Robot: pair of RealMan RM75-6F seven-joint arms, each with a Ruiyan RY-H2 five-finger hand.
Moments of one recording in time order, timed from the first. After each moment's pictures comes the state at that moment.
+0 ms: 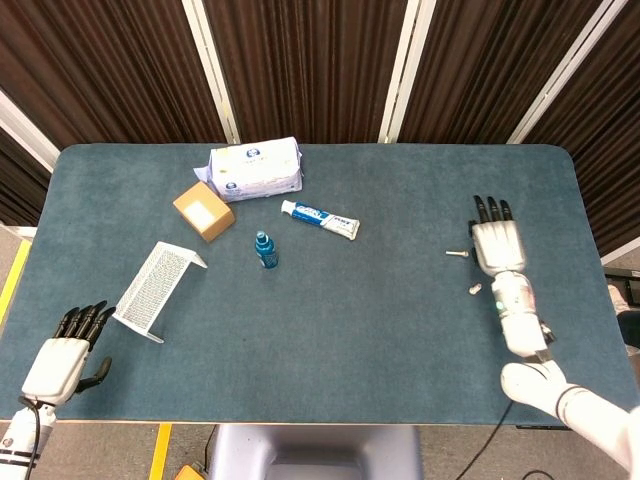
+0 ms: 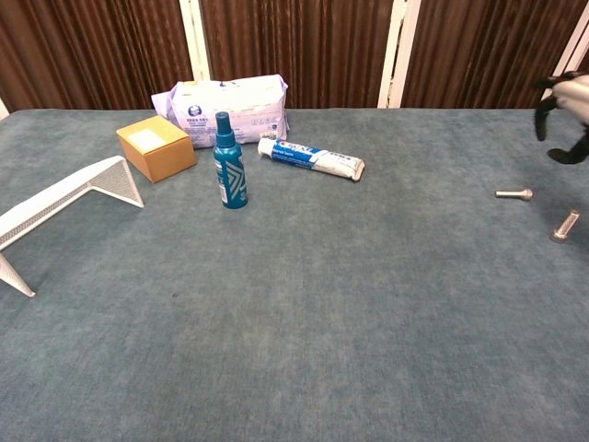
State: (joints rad) left arm -0.19 -1.18 0.01 -1.56 1.51 1.32 0.05; right arm 0.65 -1.56 0.28 -1.02 -1.08 0.94 -0.54
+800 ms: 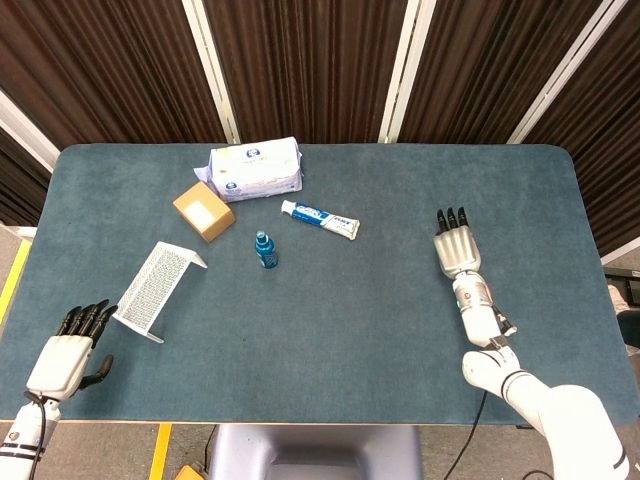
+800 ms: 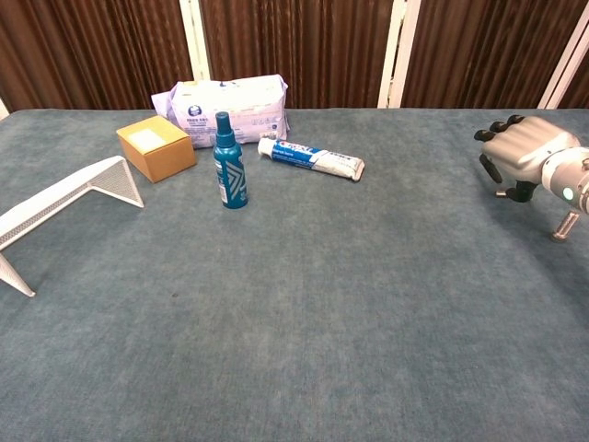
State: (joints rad) left arm -0.20 -1.20 0.01 -1.53 1.48 1.29 0.07; right arm 0.78 -1.82 0.19 -0.63 -1.05 0.80 -0.72
